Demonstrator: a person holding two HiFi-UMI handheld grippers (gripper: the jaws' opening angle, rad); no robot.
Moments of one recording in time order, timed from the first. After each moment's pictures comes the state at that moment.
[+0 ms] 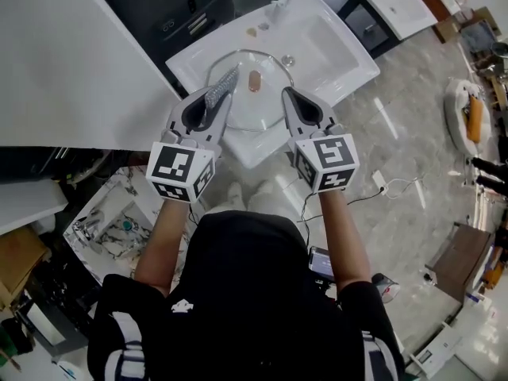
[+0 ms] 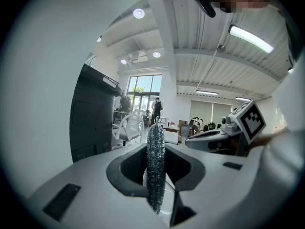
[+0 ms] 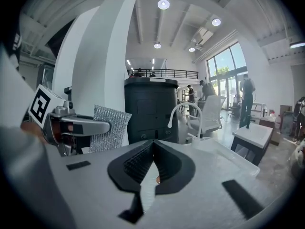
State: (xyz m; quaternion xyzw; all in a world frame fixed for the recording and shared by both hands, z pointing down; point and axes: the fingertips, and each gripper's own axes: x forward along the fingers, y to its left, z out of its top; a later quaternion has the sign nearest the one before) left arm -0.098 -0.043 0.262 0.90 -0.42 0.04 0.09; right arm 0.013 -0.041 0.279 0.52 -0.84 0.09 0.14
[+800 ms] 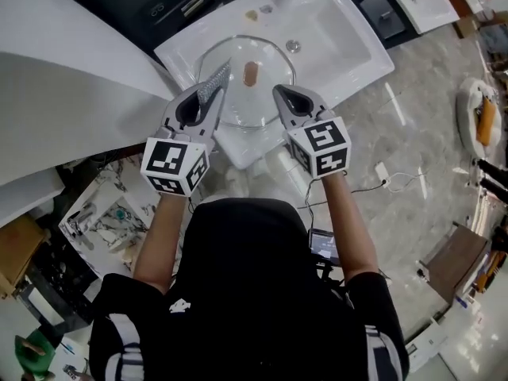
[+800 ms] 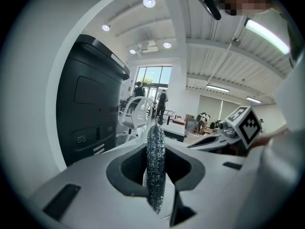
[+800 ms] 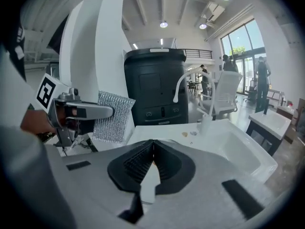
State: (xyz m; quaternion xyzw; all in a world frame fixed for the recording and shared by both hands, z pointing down) left arm -0.081 -0.088 0.333 0.87 -0.45 0.08 0.15; right arm 0.028 -0.085 0.376 0.43 -0.86 0.15 0.22
